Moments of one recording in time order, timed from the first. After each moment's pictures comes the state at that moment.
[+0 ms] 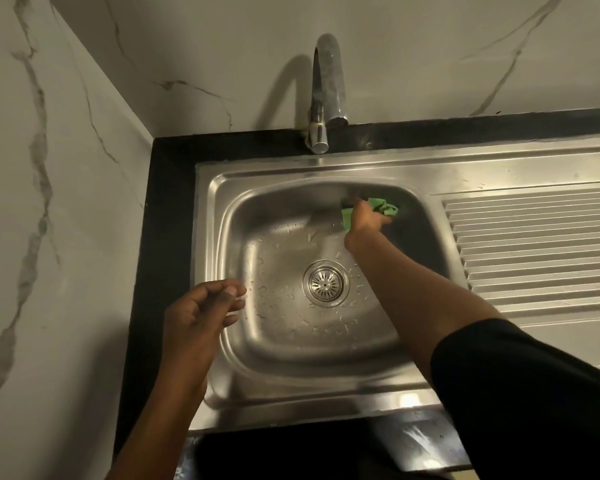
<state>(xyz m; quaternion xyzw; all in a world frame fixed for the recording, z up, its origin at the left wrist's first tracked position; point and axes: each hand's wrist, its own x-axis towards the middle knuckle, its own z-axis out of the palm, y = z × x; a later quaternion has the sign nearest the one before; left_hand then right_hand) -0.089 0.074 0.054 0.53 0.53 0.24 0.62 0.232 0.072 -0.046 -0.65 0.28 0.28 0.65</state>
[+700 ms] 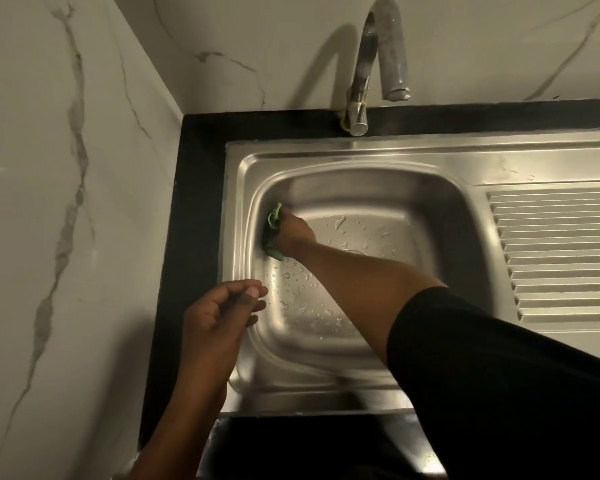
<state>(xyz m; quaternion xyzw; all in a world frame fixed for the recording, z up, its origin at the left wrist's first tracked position) -0.115 0.066 0.046 0.52 0.54 0.24 0.61 0.093 0.147 -0.087 -0.82 -0.34 0.42 0.19</state>
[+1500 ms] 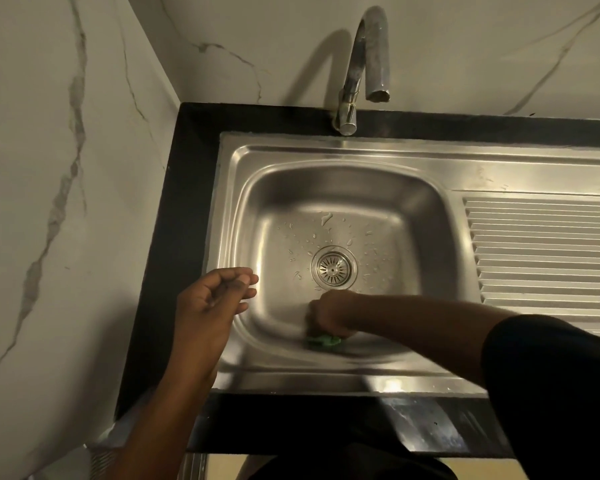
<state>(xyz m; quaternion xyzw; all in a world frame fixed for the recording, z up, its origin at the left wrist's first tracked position) -0.106 0.049 0.052 0.51 0.53 0.26 0.63 0.109 -0.018 -0.050 -0.37 -0.81 0.28 -0.37</state>
